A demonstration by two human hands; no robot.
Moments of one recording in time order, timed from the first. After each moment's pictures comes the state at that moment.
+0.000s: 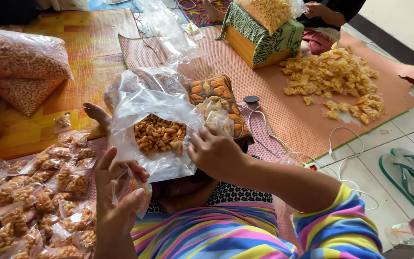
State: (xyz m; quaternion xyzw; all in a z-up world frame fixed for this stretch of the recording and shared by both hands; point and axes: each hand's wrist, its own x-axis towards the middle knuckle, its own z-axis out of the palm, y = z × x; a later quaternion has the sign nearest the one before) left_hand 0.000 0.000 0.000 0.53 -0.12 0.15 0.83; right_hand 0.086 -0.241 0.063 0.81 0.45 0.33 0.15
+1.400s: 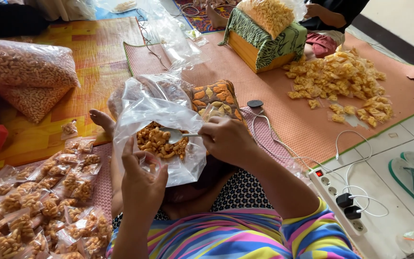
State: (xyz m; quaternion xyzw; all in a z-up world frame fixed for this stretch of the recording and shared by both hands) left_hand 0.034 -0.034 0.015 0.86 -0.02 0.24 0.45; right_hand 0.114 -0.256 0.072 0.90 0.31 0.26 -0.18
